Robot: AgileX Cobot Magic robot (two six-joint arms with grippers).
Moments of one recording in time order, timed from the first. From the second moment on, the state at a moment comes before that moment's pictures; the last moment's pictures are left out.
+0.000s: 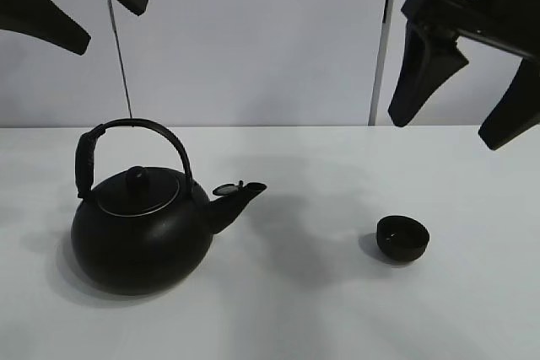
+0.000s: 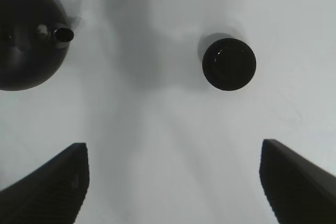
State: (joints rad) left arm -0.21 1.57 -1.26 -0.70 0.89 0.34; right arm 0.22 1.49 -1.12 0.30 0.97 -0.05
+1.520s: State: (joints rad) left arm -0.21 1.57 -1.26 -0.70 0.89 0.34; right arm 0.33 1.83 -1.12 0.08 0.74 0.08
